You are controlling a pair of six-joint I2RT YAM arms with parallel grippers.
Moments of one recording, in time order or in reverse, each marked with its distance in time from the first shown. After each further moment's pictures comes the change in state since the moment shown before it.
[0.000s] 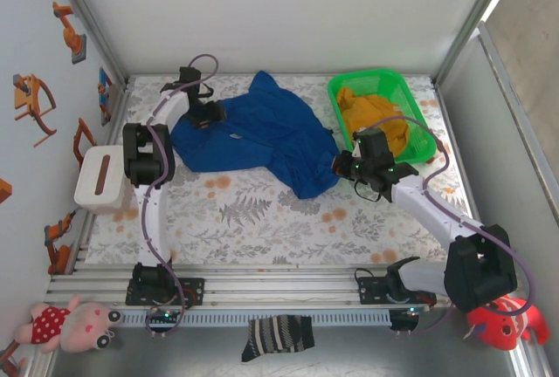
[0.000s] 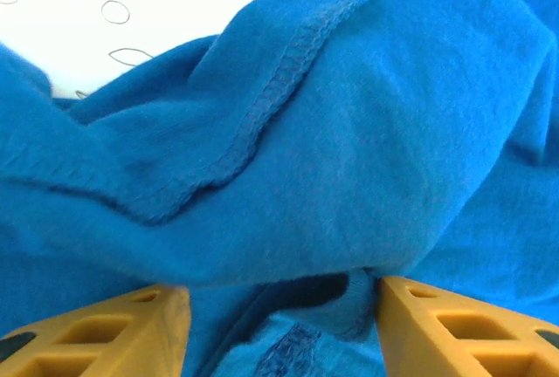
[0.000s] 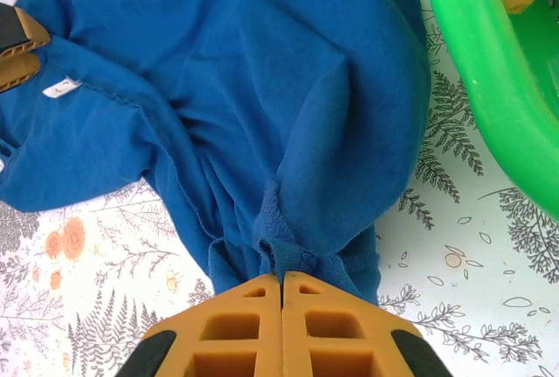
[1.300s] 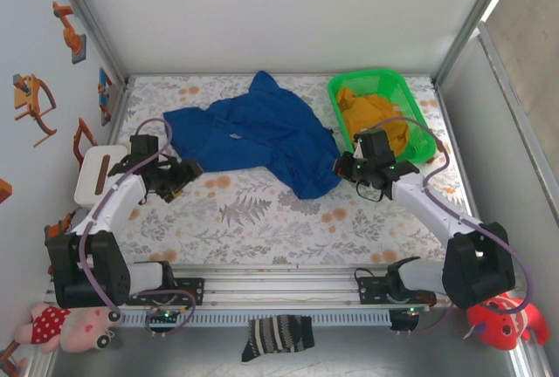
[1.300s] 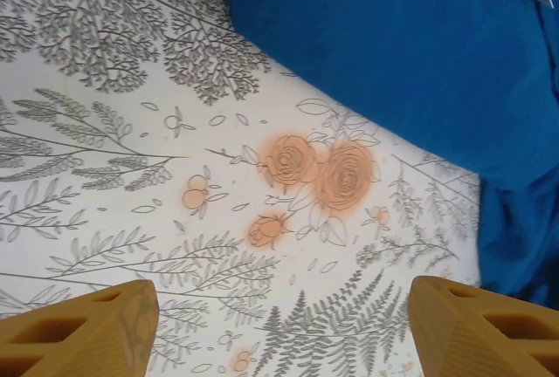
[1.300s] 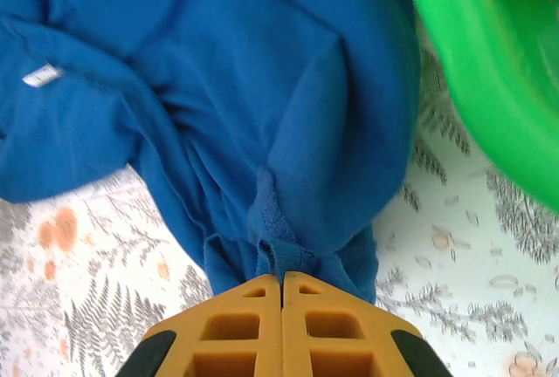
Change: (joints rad) left arm 0.143 -1.133 -1.223 0.137 0.117 -0.282; right arm -0.020 0.015 0.005 -0.046 -0.039 -0.002
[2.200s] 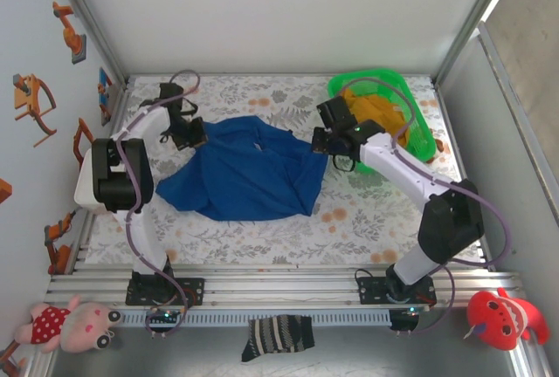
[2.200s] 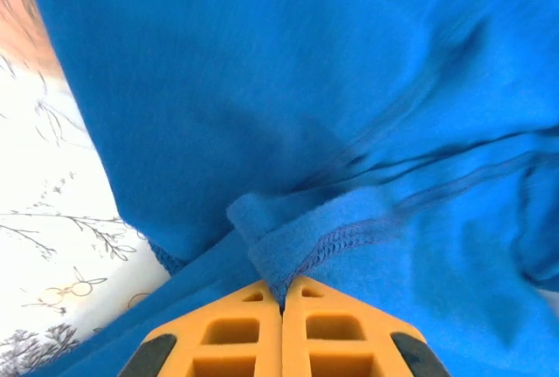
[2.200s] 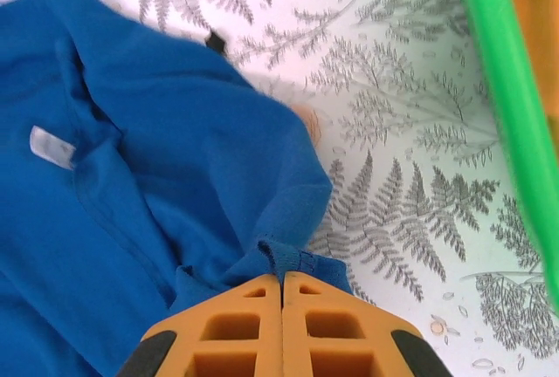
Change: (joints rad) left arm -0.080 0.729 0.764 -0.127 -0.060 0.214; right arm 0.162 0.325 0.535 -0.289 0.311 -0.108
